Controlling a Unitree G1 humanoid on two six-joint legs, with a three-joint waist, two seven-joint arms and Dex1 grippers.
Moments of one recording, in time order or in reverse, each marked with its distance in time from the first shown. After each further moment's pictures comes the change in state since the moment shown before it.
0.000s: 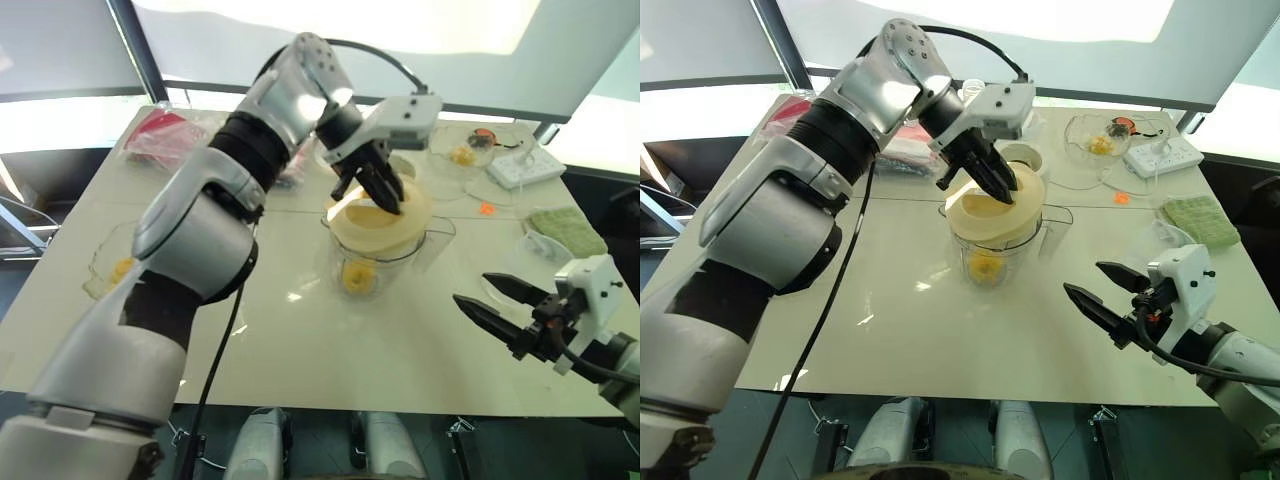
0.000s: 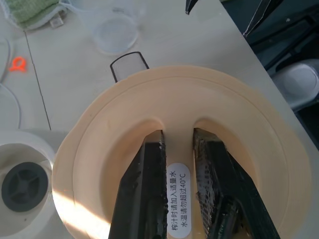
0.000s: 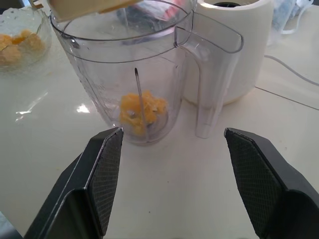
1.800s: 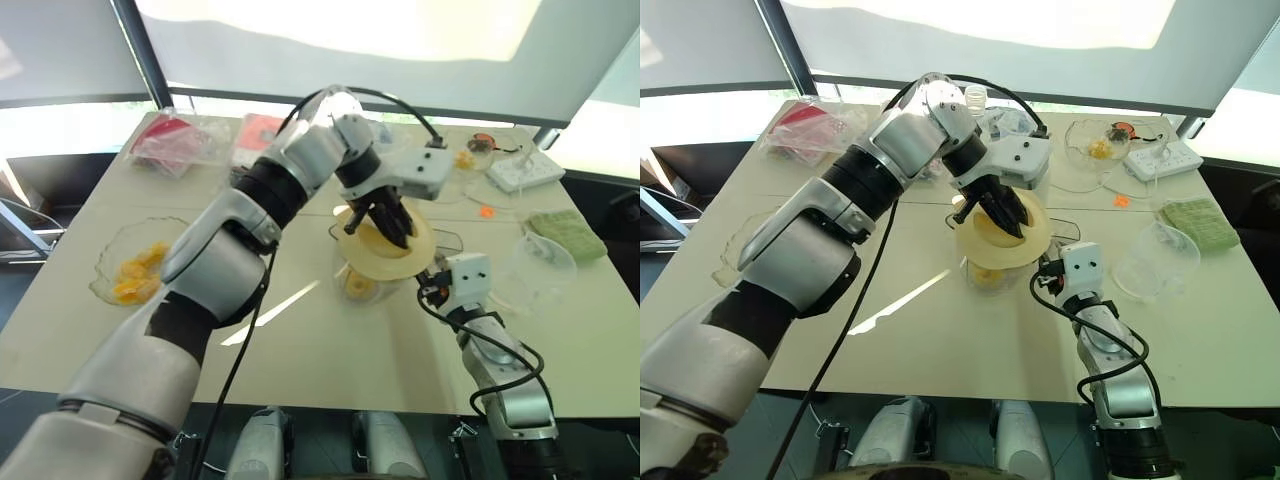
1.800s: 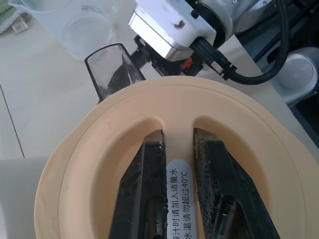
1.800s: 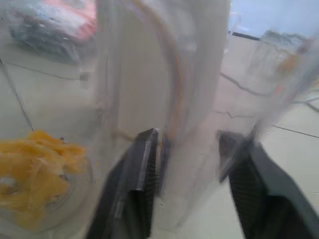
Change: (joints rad) left arm 0.171 -0.068 0.096 -0.146 0.164 0.054 0.004; right arm -0.399 0.553 0.543 0.550 -0.823 -0.474 -0.295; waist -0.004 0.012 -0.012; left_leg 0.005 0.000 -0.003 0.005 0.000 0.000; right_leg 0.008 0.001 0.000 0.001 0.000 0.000
